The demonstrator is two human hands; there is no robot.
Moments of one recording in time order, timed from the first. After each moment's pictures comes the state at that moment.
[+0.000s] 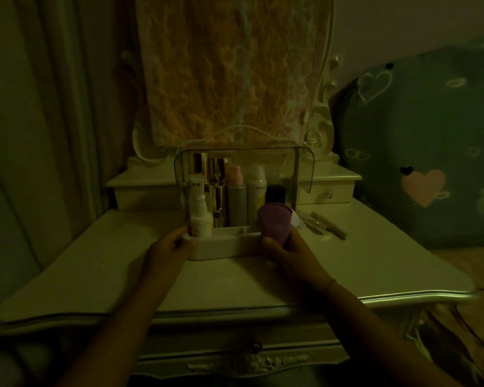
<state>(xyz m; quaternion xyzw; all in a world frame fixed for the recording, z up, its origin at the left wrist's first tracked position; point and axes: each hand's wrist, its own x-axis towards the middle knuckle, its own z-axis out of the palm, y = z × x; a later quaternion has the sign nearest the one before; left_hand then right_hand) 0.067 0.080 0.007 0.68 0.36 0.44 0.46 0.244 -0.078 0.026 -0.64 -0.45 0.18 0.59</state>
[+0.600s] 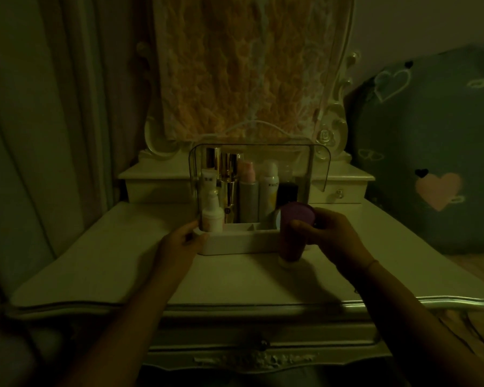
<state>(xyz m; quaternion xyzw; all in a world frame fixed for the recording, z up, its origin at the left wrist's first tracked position) 0.067 0.075 0.011 0.68 0.36 0.45 0.46 0.269 -0.093 0.060 -0.64 -0.45 0.15 0.60</state>
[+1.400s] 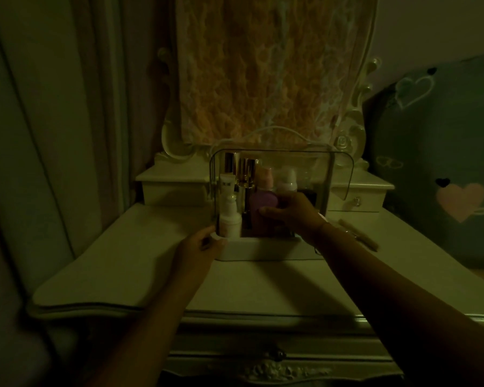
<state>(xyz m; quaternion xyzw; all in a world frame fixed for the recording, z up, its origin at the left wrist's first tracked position) 0.066 0.074 0.015 0.67 0.36 0.45 0.46 0.253 0.005 0.085 -0.64 -0.50 0.22 0.54</state>
